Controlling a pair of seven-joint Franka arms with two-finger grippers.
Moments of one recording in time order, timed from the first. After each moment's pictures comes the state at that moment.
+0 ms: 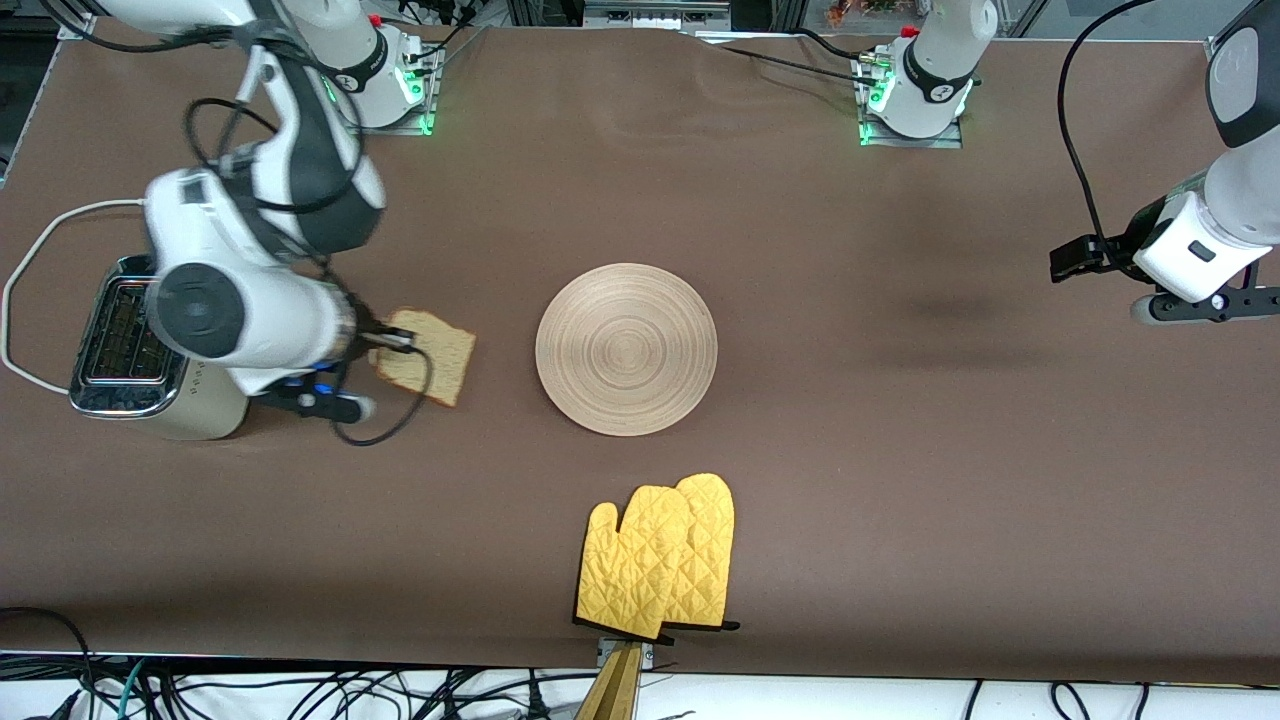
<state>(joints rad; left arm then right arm) 0.21 0.03 -0.21 -1.78 0.06 1.64 -0.08 0.21 0.49 0.05 -1.32 -0.01 1.49 0.44</state>
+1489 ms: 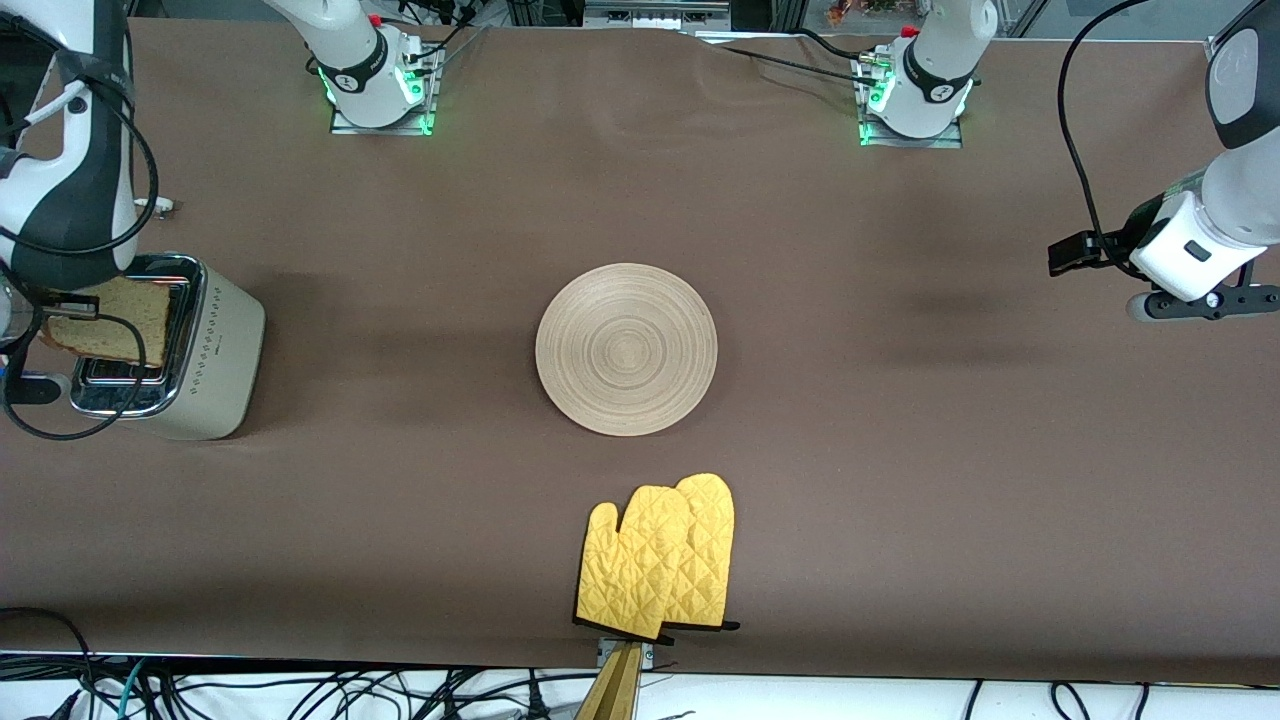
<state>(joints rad) 0.21 0.04 -0.20 -1.78 0.06 1.61 -0.08 0.16 0.46 -0.29 -1.28 -0.39 1.40 -0.11</state>
